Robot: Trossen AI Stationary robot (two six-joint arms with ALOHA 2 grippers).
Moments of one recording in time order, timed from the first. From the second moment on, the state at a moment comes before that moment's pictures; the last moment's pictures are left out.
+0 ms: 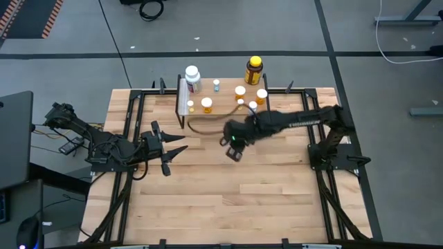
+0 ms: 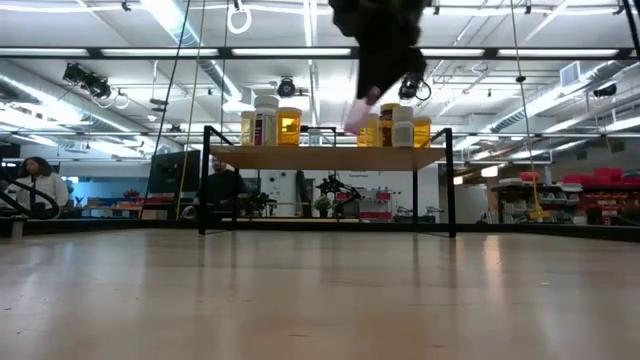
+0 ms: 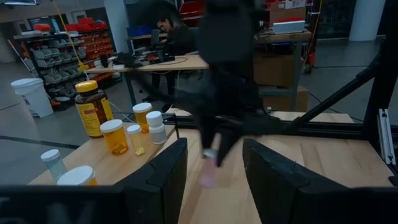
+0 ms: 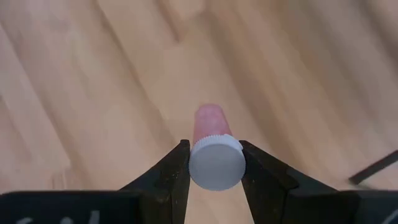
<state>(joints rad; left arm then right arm) -0.50 0.88 0.73 0.10 -0.84 0.02 0.05 1.77 1.64 -1.05 0.19 0.54</state>
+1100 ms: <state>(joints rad) -0.50 0.88 0.73 0.10 -0.84 0.05 -0.34 2.09 2.34 -1.38 0.08 0.04</state>
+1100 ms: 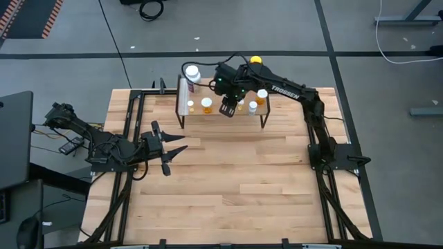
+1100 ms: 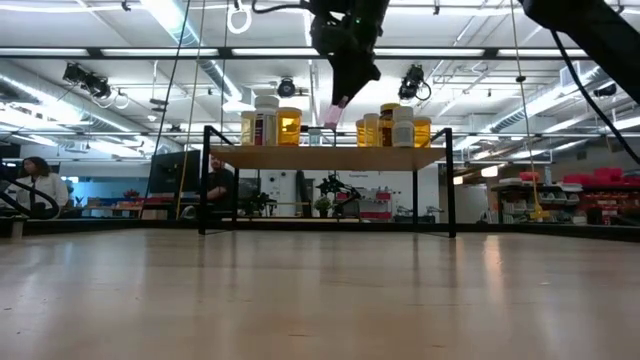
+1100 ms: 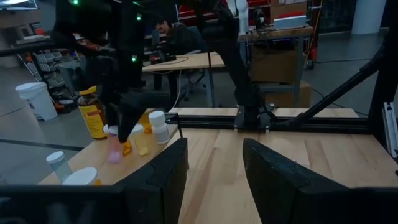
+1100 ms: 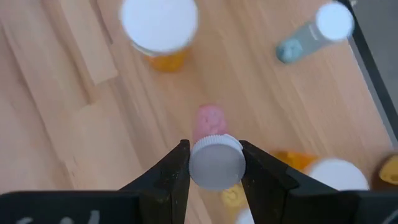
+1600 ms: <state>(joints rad) -0.50 0.88 0.73 0.09 -0.84 0.01 -0.35 2.09 2.33 -1.37 0.08 0.03</state>
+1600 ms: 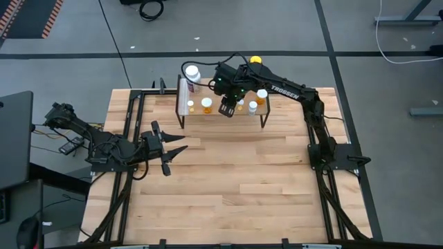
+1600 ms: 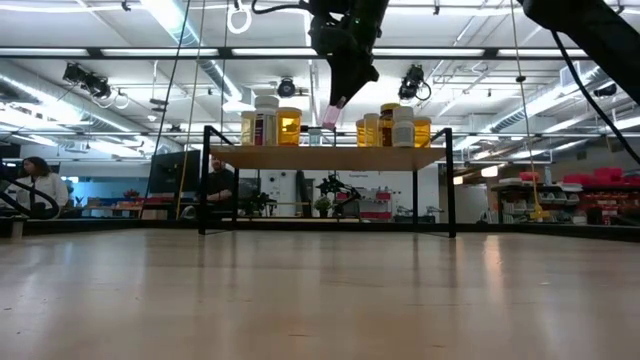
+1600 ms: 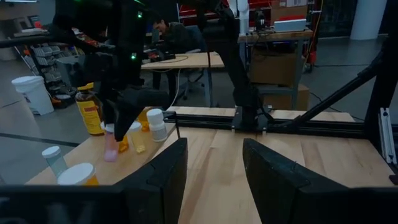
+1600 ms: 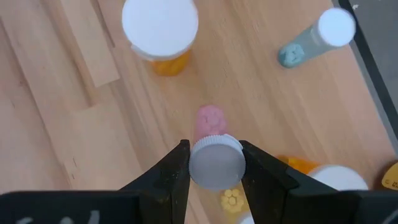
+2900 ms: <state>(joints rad) -0.50 0.88 0.73 0.09 -0.84 0.01 -0.35 2.09 2.24 -1.38 0.08 0.03</state>
